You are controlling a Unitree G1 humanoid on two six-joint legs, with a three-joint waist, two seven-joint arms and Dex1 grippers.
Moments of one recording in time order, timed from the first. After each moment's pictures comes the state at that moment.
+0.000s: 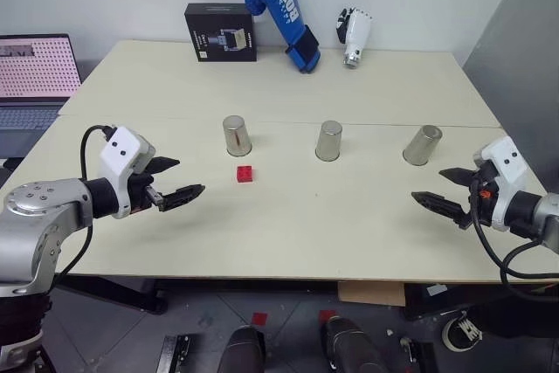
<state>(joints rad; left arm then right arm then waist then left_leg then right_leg) -0.23 0.95 0.27 -0.22 -0.47 0.73 -0.89 -0.16 -0.90 -0.33 -0.46 0.65 0.97 0.65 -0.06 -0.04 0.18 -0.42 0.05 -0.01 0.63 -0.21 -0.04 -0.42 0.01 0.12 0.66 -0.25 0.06</state>
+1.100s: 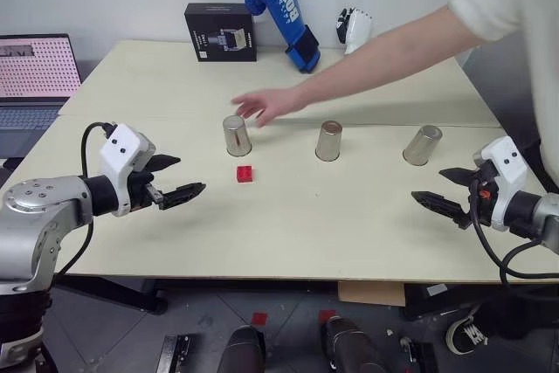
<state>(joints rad) -0.25 0.95 0.27 -0.21 -0.46 0.73 -0.91 -0.16 -0.89 -0.33 -0.46 0.65 0.97 0.65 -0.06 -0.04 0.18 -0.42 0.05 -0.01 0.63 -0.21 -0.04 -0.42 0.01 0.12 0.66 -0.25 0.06</state>
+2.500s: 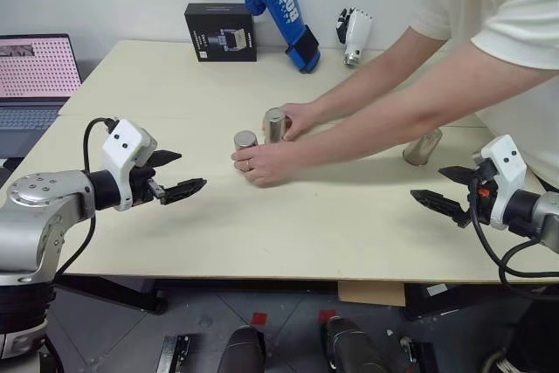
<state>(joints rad) -0.29 0.95 0.24 -0.16 -0.45 0.70 -0.91 -0.17 -0.89 -0.33 -0.46 0.65 0.97 0.65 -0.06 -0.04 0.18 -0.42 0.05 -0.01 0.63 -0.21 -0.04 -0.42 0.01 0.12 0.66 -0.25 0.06</state>
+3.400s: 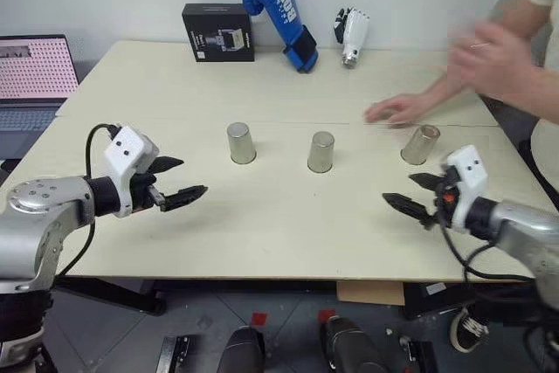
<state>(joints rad) -0.22 0.88 0.25 -0.29 -0.51 0.72 -0.90 -0.27 -0.57 -0.11 -0.35 0.53 0.84 0.50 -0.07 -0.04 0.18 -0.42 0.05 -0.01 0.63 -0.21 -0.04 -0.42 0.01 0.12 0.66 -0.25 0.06</state>
